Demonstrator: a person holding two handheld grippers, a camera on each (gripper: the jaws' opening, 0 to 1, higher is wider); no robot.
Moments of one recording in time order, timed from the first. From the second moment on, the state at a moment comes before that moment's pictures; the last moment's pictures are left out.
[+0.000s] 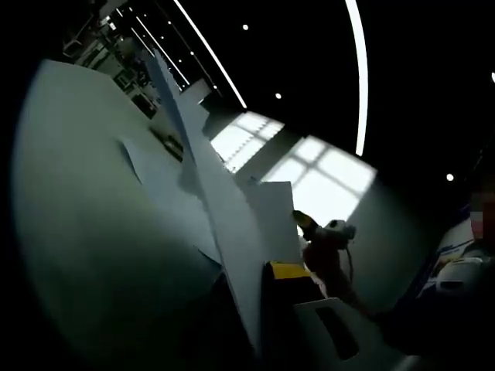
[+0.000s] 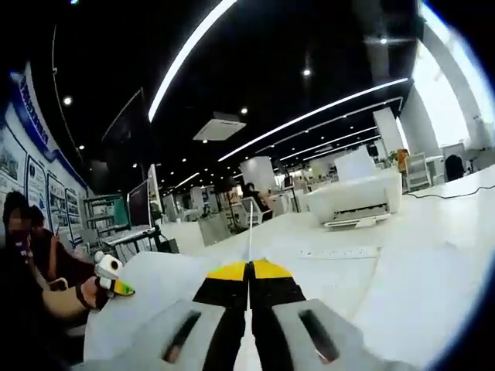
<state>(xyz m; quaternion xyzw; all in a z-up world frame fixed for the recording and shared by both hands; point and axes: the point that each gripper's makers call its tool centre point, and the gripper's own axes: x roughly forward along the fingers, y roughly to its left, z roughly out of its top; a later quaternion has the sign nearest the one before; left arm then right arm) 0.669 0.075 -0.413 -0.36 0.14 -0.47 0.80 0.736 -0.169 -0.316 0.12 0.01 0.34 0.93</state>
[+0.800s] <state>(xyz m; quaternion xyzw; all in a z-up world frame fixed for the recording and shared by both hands) 0.671 0.076 -0.414 -0.36 0.14 -0.47 0.80 0.693 -0.153 -0.198 0.06 -0.11 0.38 0.92</state>
